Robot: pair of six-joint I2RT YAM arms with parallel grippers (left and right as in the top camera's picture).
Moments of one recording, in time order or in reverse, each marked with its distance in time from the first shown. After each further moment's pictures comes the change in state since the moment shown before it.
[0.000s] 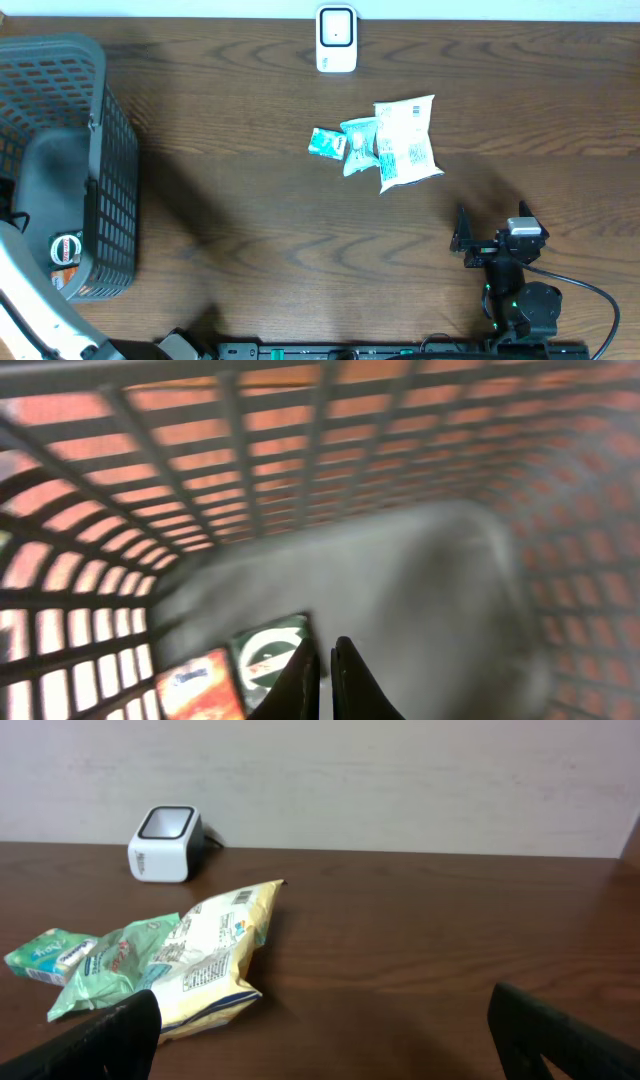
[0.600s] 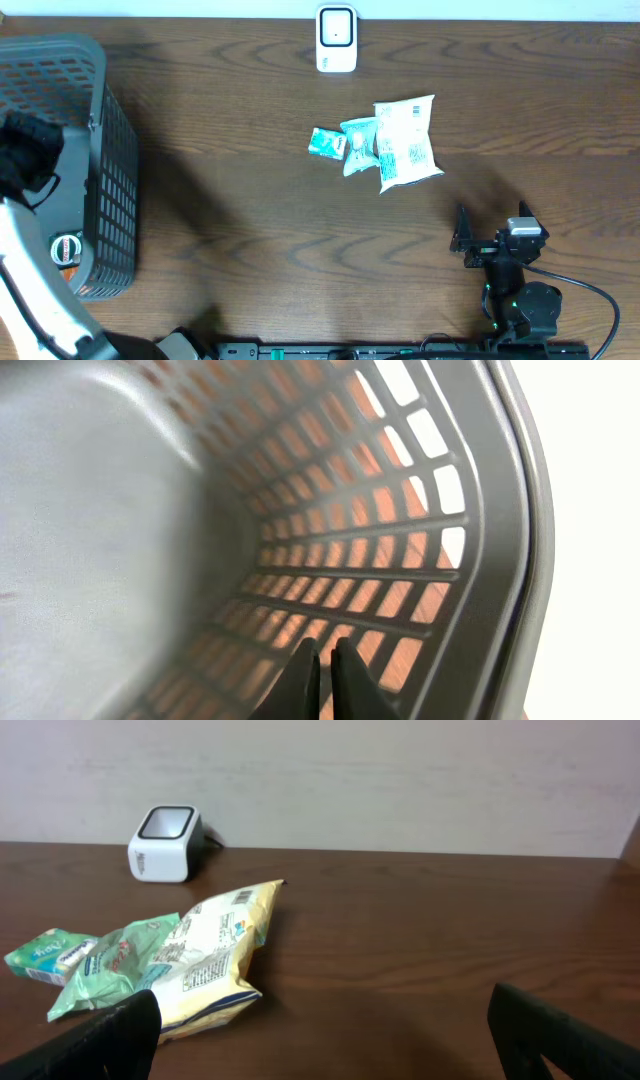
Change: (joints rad) left arm -0.098 0.024 -0.009 0.165 0.681 0.054; right arm 0.000 0.000 0.000 0.000 0.000 0.000
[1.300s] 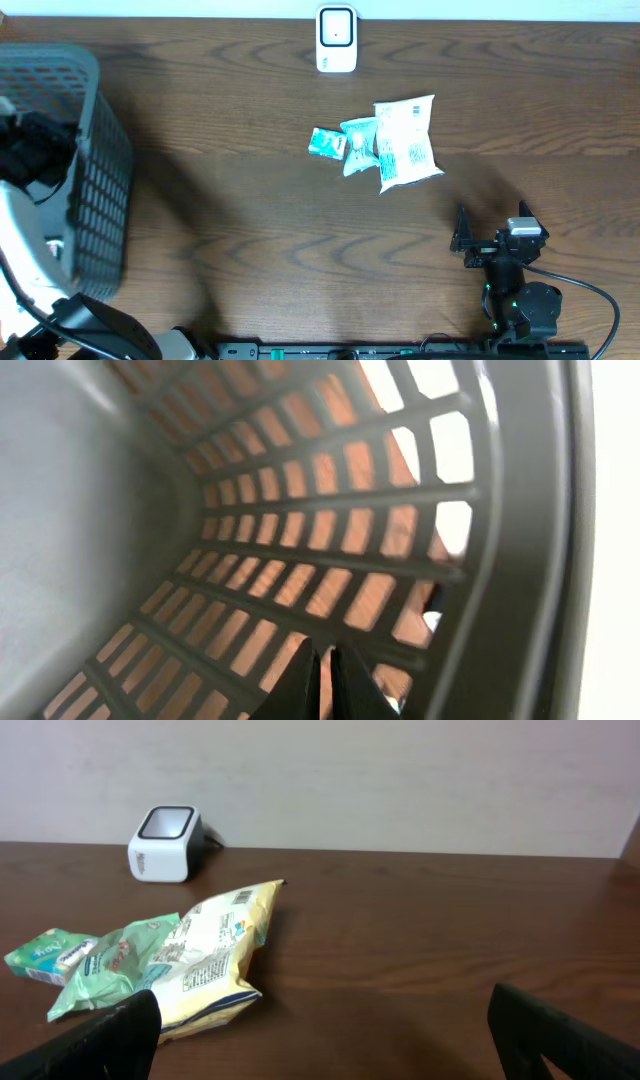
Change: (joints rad) left arm -0.027 0.132 -0.003 0.034 0.193 0.036; right arm 0.000 0.000 0.000 0.000 0.000 0.000
